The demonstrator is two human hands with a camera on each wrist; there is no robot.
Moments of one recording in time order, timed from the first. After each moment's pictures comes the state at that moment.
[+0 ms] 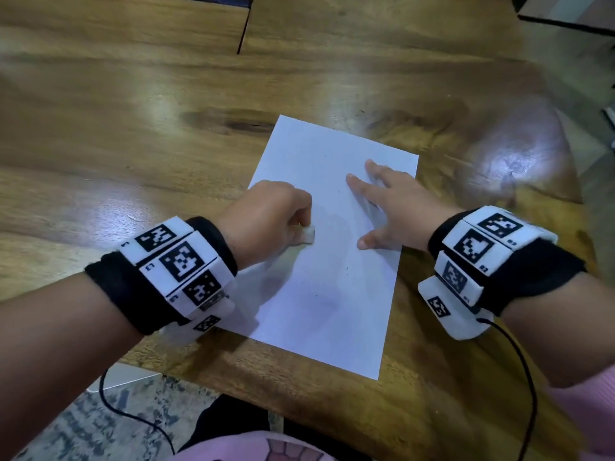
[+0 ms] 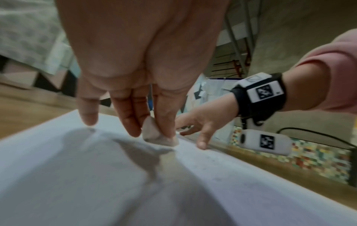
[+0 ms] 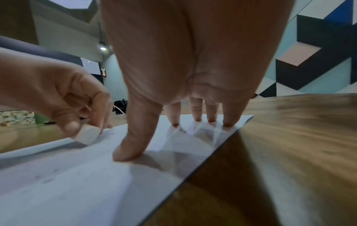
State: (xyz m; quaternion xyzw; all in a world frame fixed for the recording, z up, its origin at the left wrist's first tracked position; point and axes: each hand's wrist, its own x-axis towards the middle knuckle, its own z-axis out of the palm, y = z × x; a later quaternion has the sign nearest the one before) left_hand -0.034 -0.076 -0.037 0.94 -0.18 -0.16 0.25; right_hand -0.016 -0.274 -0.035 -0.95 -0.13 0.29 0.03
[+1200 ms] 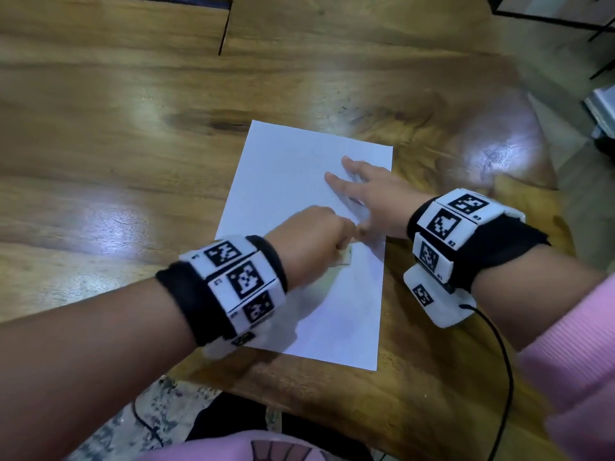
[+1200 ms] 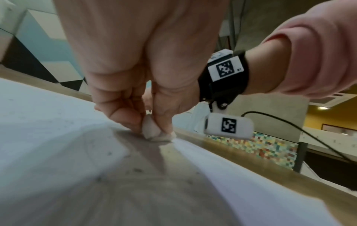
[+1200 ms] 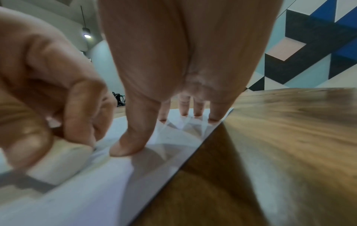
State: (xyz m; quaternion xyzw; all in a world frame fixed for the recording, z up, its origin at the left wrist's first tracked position) left_hand -0.055 -0.131 -0.039 0.91 -0.28 -0.21 0.21; right_hand -0.013 -0.275 -0.038 -0.94 -0.17 0.29 0.05
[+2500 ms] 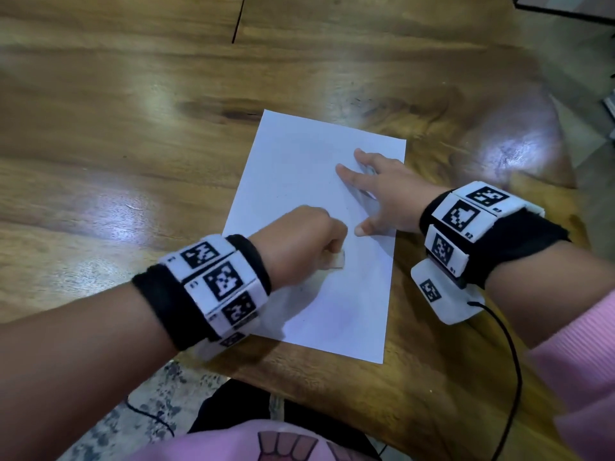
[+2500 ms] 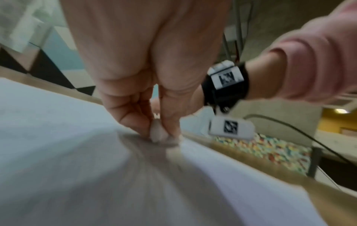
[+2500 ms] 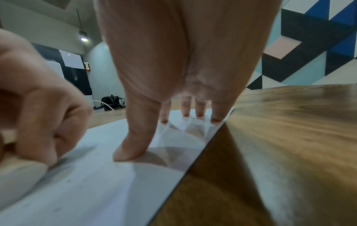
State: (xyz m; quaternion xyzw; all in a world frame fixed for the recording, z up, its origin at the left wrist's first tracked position) left_hand -0.062 -0.106 -0.044 0.91 -0.29 -0.20 0.24; right_hand -0.013 -0.275 -0.037 -0.94 -0.16 0.29 0.04
